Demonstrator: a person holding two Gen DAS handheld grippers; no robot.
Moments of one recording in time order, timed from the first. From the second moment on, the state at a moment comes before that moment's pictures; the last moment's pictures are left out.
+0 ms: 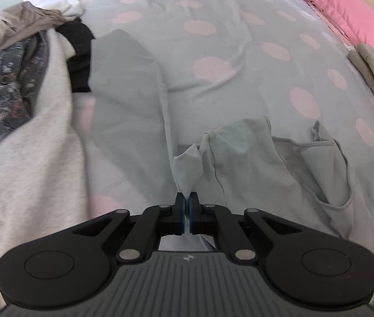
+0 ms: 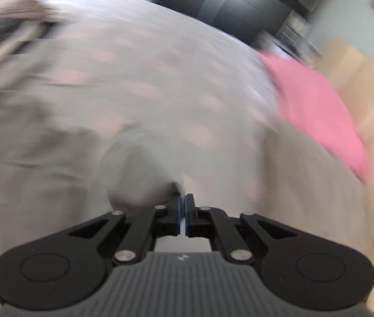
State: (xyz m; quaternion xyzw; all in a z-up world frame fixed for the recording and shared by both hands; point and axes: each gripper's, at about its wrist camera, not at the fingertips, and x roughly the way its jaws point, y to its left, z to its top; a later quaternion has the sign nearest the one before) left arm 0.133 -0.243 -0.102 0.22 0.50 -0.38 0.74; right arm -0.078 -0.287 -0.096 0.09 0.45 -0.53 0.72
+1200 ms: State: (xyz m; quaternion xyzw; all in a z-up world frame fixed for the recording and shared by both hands) left arm 0.116 -0.232 -0.064 0.27 0.46 -0.39 0.75; right arm -0.256 -0.308 -0.106 0.28 0.47 -0.61 0.57
